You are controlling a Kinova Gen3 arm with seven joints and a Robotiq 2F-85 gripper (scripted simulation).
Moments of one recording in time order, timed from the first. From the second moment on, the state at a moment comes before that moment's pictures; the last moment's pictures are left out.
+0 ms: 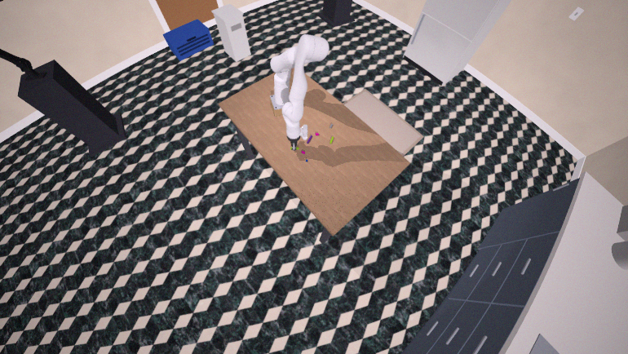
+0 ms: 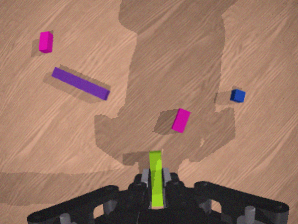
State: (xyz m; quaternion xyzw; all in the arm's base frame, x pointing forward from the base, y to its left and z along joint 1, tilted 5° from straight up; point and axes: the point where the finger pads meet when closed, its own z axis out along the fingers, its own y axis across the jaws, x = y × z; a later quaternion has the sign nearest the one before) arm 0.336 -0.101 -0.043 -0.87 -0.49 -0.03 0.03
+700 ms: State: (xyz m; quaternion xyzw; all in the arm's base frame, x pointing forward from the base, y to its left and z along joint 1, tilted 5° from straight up) arm 0.333 -0.110 0.031 -0.87 -0.49 -0.03 0.03
